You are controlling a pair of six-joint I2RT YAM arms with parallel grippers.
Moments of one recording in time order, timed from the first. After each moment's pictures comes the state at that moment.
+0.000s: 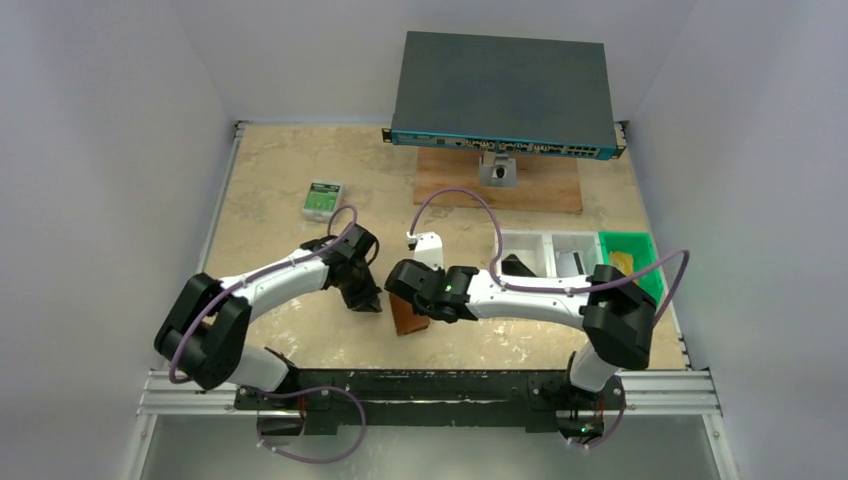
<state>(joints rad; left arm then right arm) -0.57 1.46 0.76 -0.59 0.12 -1.03 1.19 1.67 1.12 -0.56 0.54 0.89</state>
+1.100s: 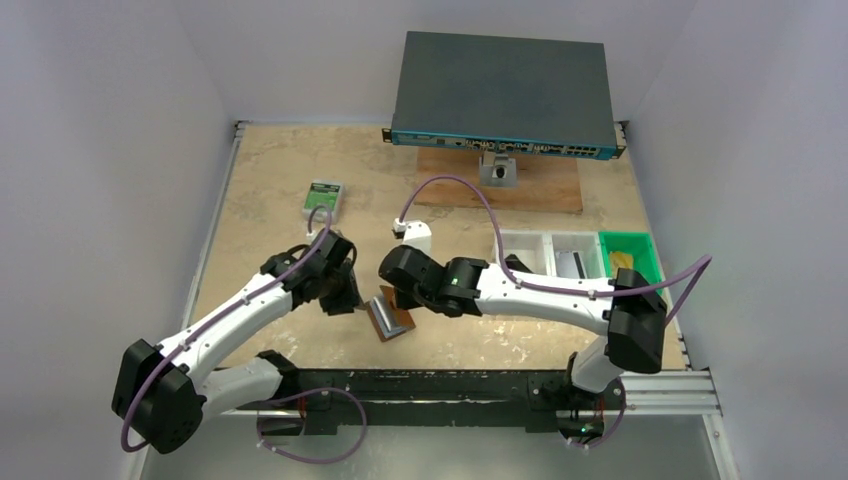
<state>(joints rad) -0.57 1.08 0.74 -0.81 0.00 -0.86 1.21 1.59 1.26 -0.55 0.40 0.86</state>
